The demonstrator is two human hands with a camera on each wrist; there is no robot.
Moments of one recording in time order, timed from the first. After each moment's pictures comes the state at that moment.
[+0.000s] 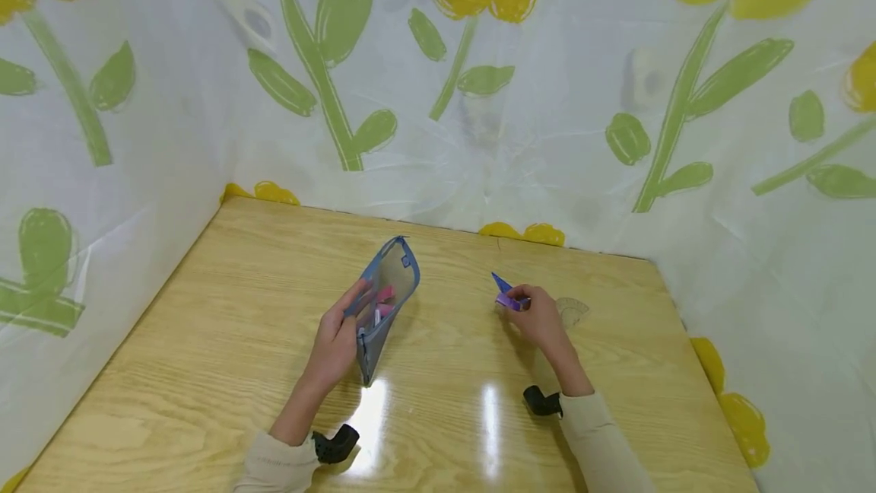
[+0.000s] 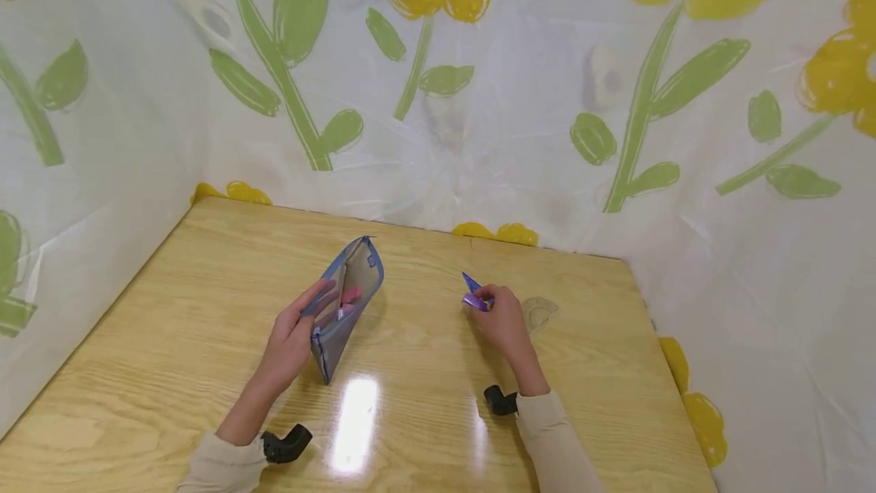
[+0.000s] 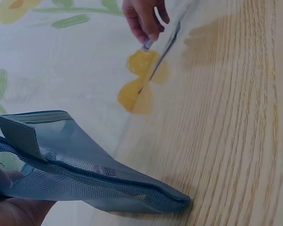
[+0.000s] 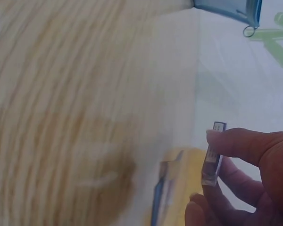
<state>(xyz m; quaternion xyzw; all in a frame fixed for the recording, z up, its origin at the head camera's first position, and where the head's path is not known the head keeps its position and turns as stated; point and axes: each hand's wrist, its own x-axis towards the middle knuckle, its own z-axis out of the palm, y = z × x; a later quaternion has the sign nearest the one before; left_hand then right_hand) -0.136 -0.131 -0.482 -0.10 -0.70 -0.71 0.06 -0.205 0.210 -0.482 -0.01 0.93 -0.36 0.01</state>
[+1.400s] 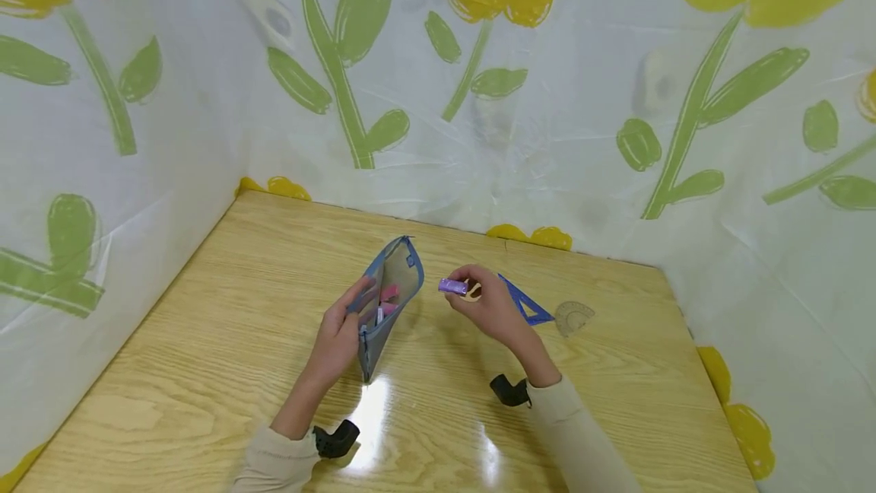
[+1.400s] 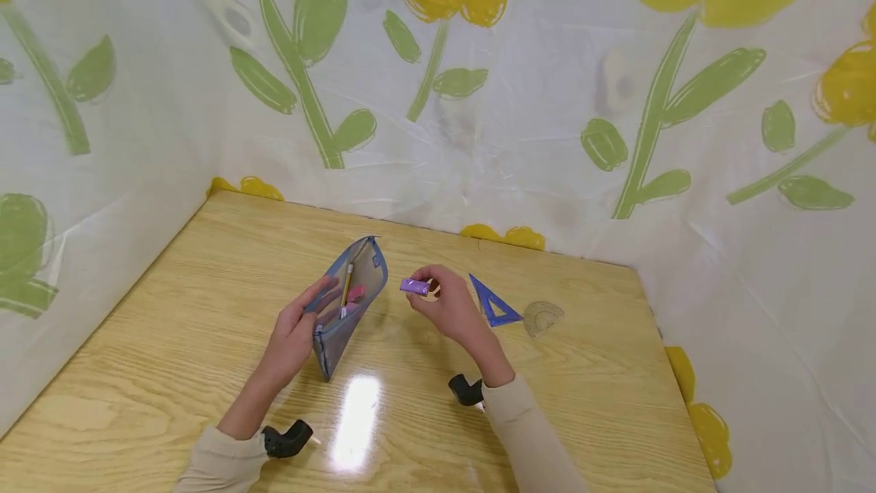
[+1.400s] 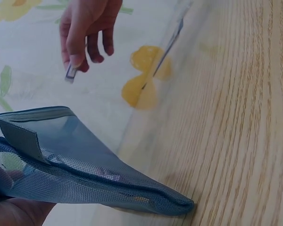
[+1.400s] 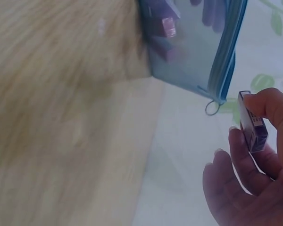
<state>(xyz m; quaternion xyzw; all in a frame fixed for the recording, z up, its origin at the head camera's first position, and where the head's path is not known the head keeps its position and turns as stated) -0.130 -0.137 -0.479 -0.08 -0.70 -0.71 0.04 -0.200 0.125 -0.444 -0.24 0.88 -0.41 -0.02</state>
